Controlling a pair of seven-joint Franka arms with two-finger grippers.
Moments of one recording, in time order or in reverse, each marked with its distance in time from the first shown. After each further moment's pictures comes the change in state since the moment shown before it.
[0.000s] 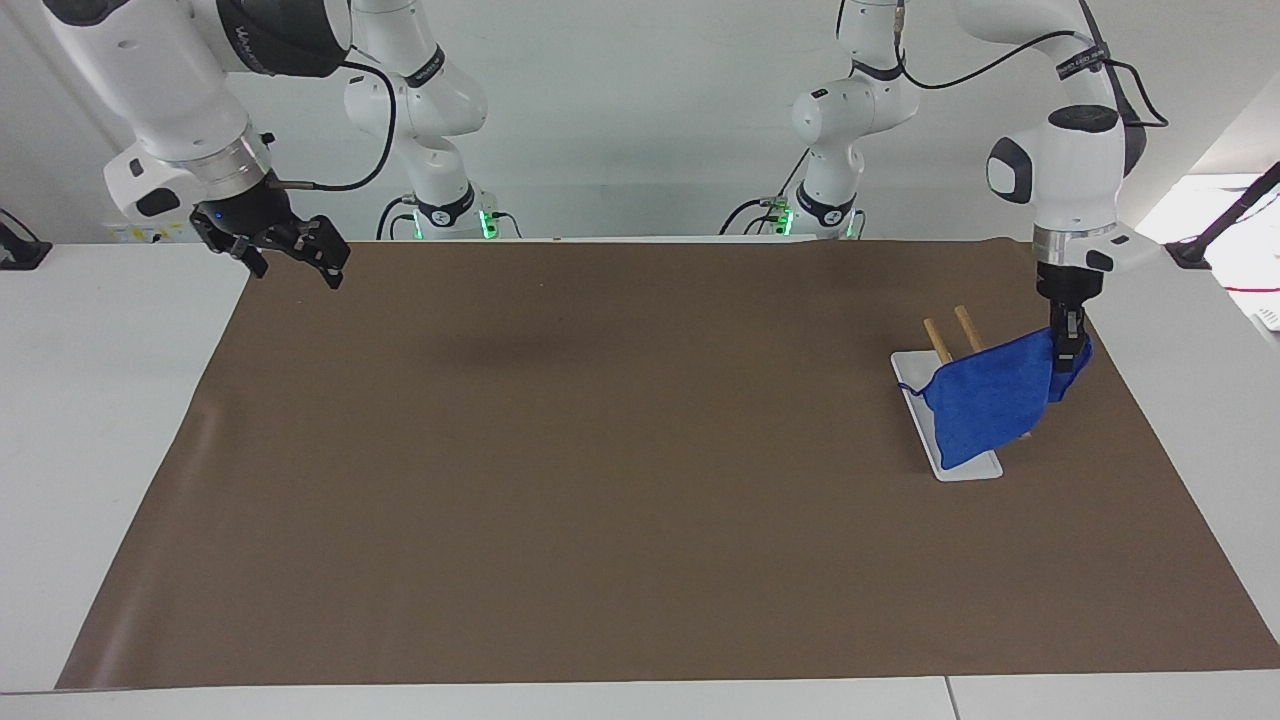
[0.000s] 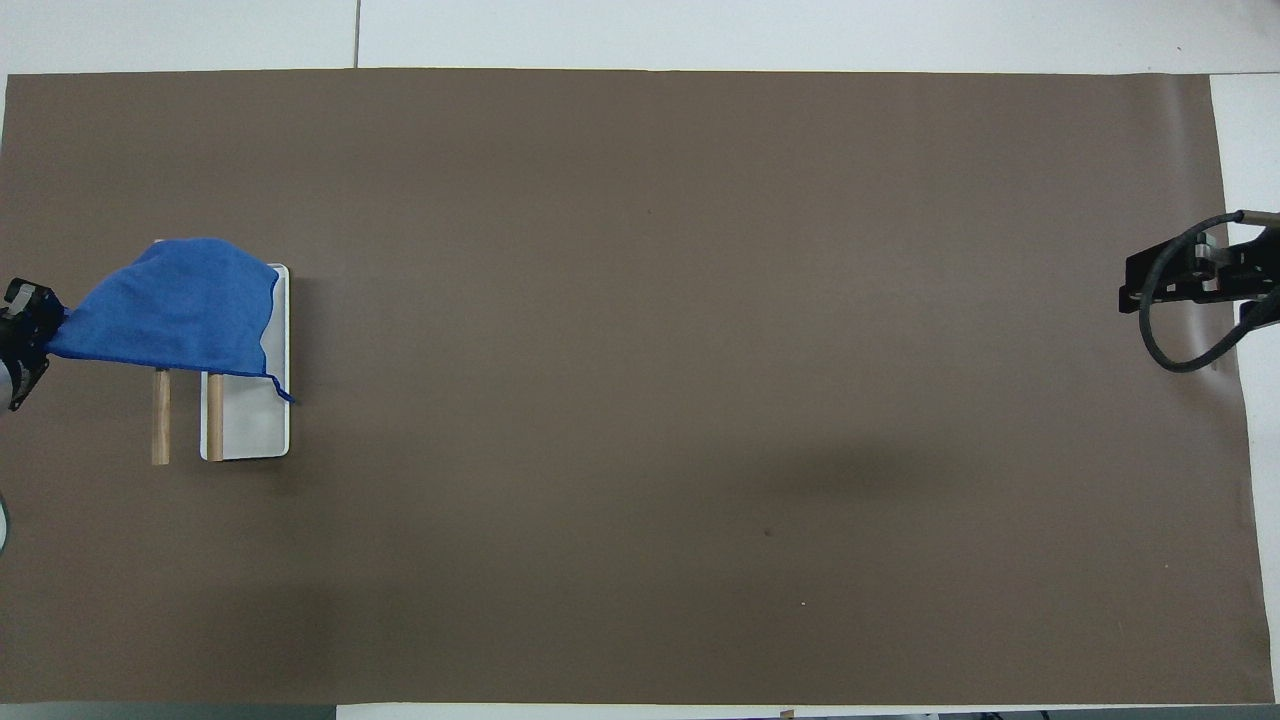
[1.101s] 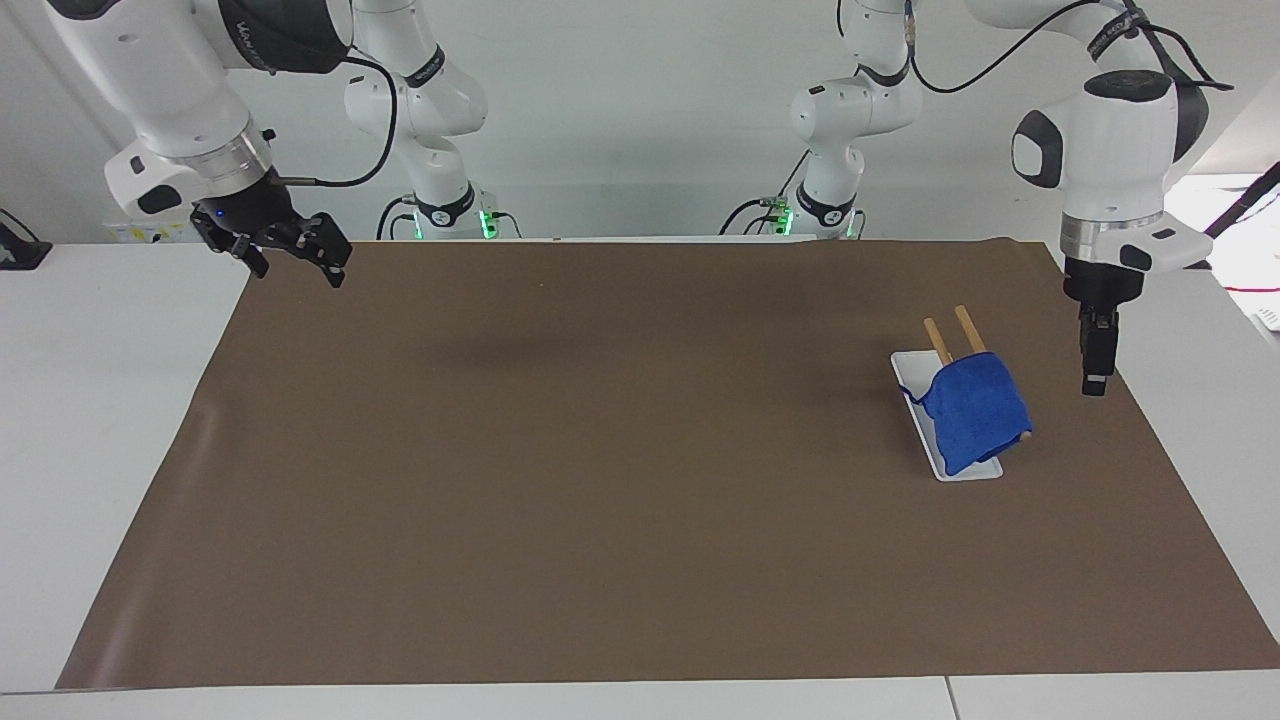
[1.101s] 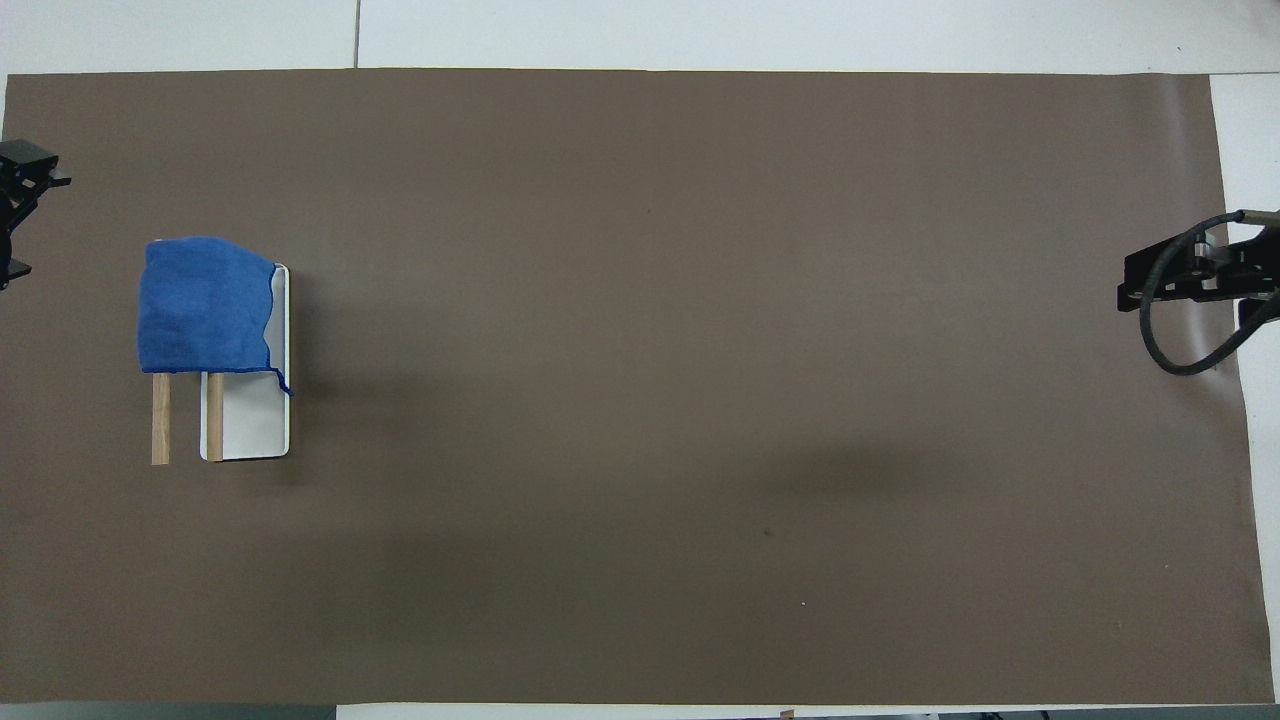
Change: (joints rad) left arm -0.148 0.127 -0.016 0.412 -0.004 -0.315 0.101; right arm 0.000 0.000 0.002 0.001 0.003 0.000 -0.007
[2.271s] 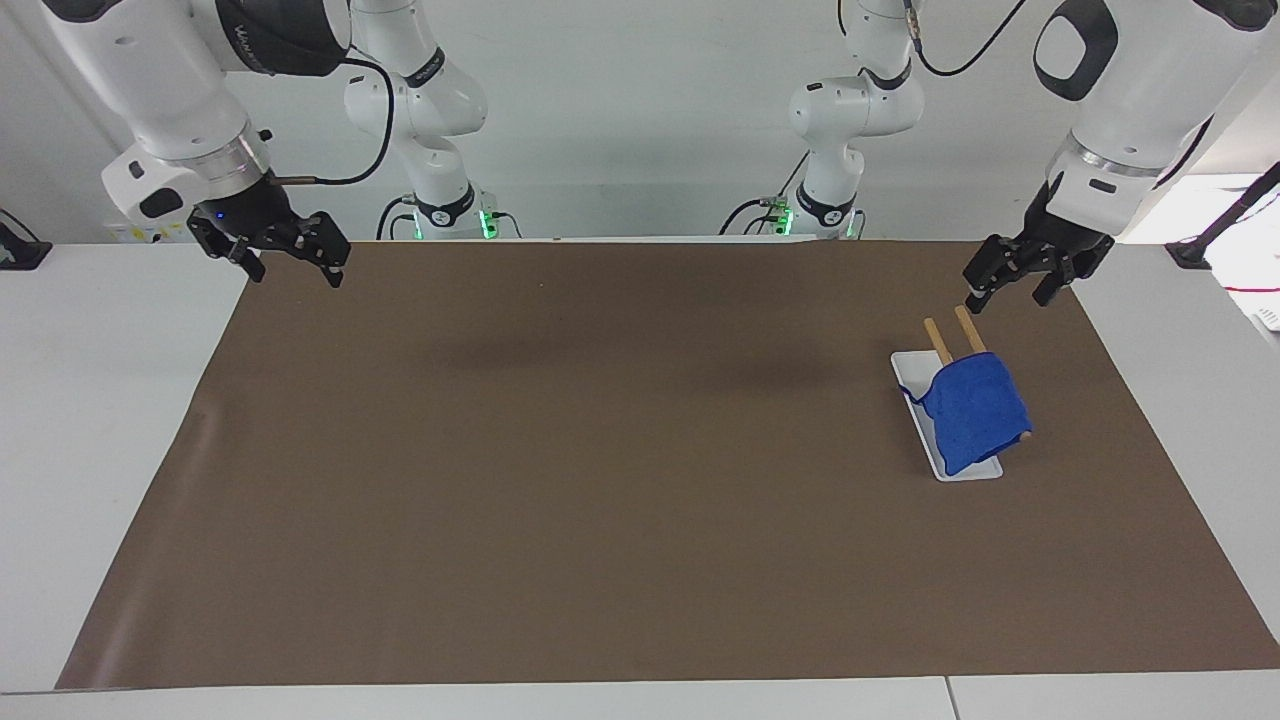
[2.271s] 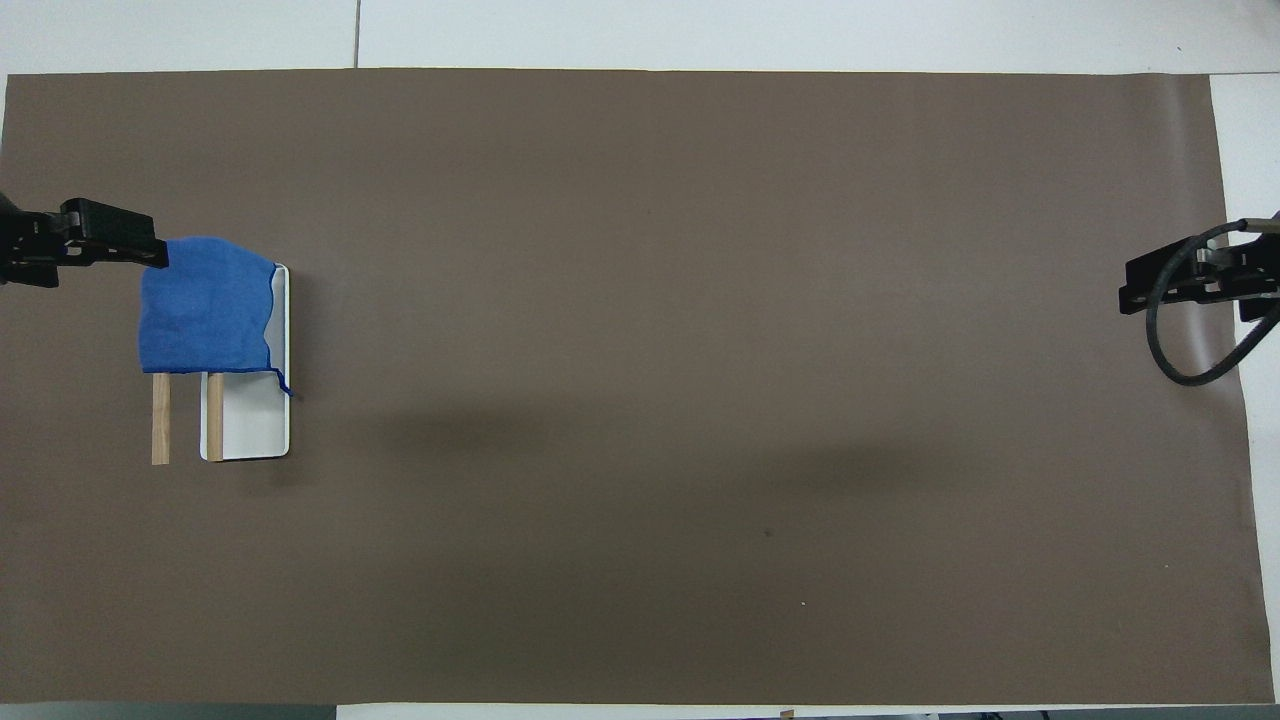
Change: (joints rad) left arm -0.089 0.038 -0.002 0.372 -0.310 -0.723 0.914; right arm -0.003 0.000 -0.002 -0.006 0.000 0.009 -0.072
